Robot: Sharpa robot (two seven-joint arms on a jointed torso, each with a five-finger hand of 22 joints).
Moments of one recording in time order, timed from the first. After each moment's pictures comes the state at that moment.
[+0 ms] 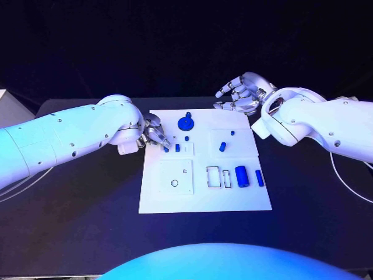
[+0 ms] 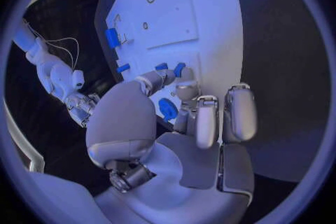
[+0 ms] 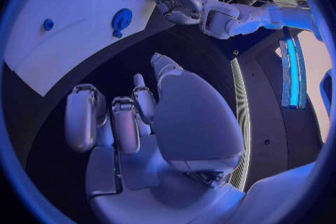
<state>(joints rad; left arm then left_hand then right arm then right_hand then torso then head) 1.32 -0.54 -0.15 1.21 -0.94 0.23 -0.49 1.08 -0.21 0.66 0.06 0.46 0.97 0.04 0.57 0.77 1.31 -0.03 1.13 0.82 1.47 -0.08 1.55 1.31 0.08 1.36 0.04 1.45 1.29 1.35 -0.83 -0.15 1.53 -0.85 -0.47 -0.11 1.43 -0.18 0.19 0.29 0.31 0.89 0.16 0.21 0.28 1.33 0.08 1.31 1.31 1.46 0.01 1.52 1.31 0.05 1.46 0.11 1.29 1.31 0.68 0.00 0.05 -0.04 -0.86</state>
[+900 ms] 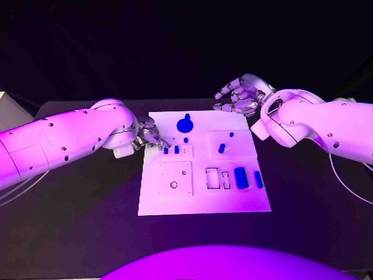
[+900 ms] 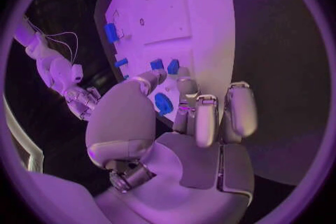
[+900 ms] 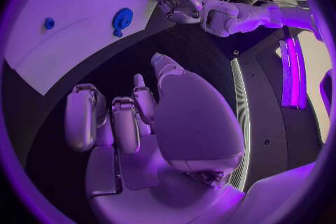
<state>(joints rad) 1.31 -0.58 -0.14 1.23 -0.92 0.18 -0.49 1.04 -0.24 0.44 0.22 0.36 0.94 0.07 0.52 0.74 1.23 0.00 1.07 0.75 1.47 -0.07 1.53 1.31 0.08 1.33 0.04 1.42 1.24 1.35 -0.84 -0.15 1.53 -0.85 -0.47 -0.10 1.43 -0.19 0.19 0.29 0.31 0.88 0.17 0.21 0.28 1.33 0.08 1.31 1.31 1.46 0.01 1.52 1.31 0.05 1.46 0.11 1.28 1.31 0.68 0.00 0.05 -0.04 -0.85</state>
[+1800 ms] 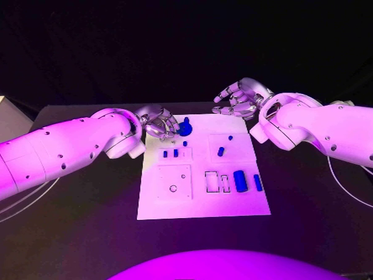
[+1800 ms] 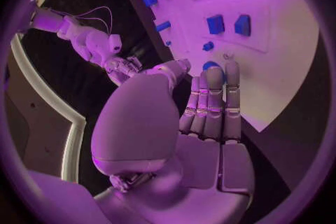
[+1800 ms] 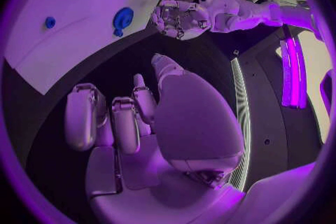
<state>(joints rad) 1.28 -0.59 -0.13 1.26 -0.83 -0.13 -0.05 1.46 -0.23 0.50 0.17 0.25 0.66 0.18 0.49 0.61 0.73 0.13 0.77 0.40 1.00 0.06 1.05 0.73 0.17 0.82 0.16 0.97 0.69 1.35 -0.84 -0.15 1.53 -0.85 -0.47 -0.10 1.43 -0.18 0.19 0.29 0.31 0.88 0.17 0.21 0.28 1.32 0.08 1.31 1.31 1.46 0.01 1.52 1.31 0.05 1.46 0.10 1.28 1.31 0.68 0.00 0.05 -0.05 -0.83</state>
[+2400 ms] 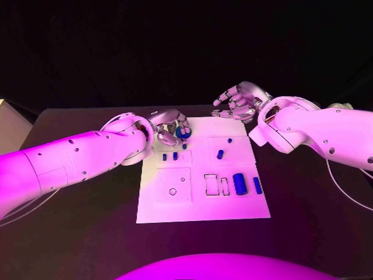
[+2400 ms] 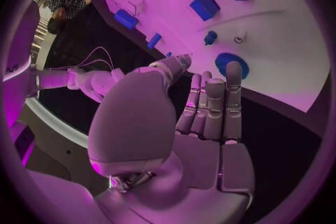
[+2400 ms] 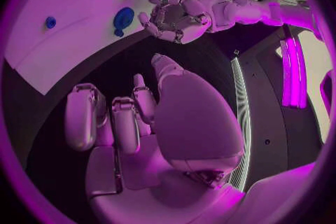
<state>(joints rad) 1.26 -0.50 -0.15 1.18 -1.22 -0.25 0.09 1.42 -0.27 0.53 0.12 0.25 0.76 0.16 0.44 0.43 0.75 0.13 0.70 0.26 1.16 0.06 1.27 0.81 0.17 0.88 0.16 1.07 0.76 1.35 -0.83 -0.15 1.52 -0.85 -0.47 -0.10 1.43 -0.18 0.19 0.29 0.31 0.88 0.17 0.21 0.28 1.32 0.08 1.31 1.31 1.46 0.01 1.52 1.31 0.05 1.46 0.10 1.28 1.31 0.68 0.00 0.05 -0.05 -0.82</state>
